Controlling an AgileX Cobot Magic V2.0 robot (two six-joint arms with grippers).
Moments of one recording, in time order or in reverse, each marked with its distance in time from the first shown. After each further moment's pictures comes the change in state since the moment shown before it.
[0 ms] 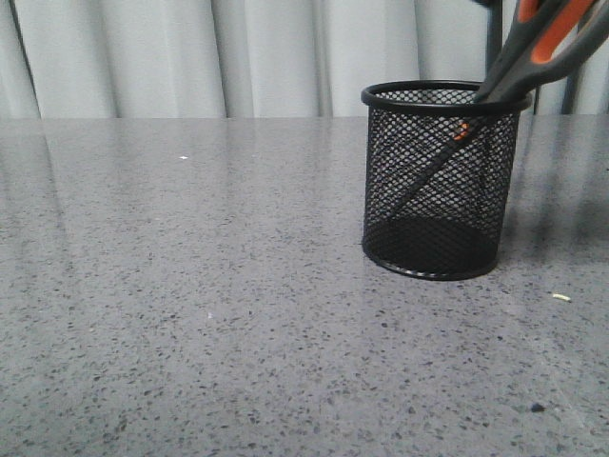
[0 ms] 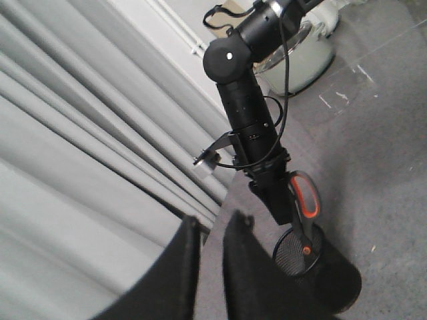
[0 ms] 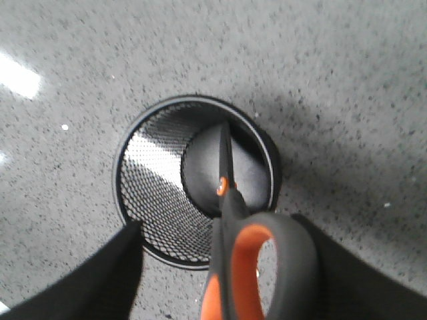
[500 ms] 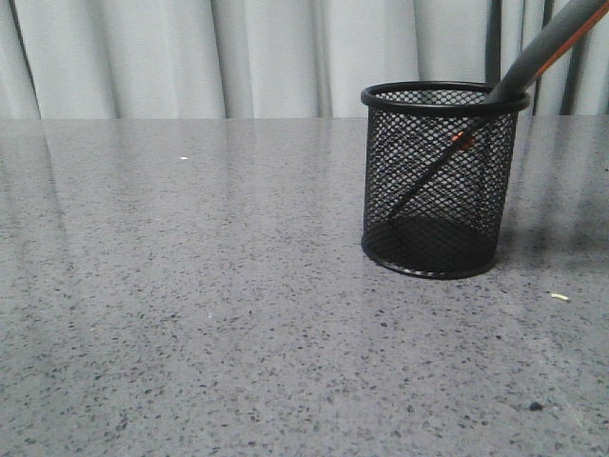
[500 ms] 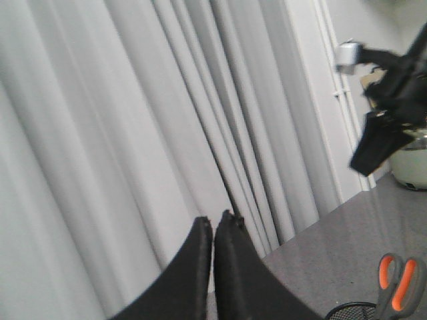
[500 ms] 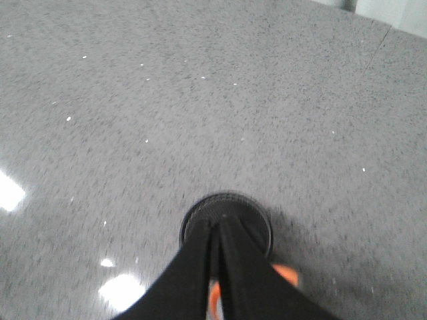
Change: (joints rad) left arm 0.000 -0.165 0.346 0.074 -0.559 -0.443; right arm 0.000 -0.265 -0.164 -0.018 0.004 -0.022
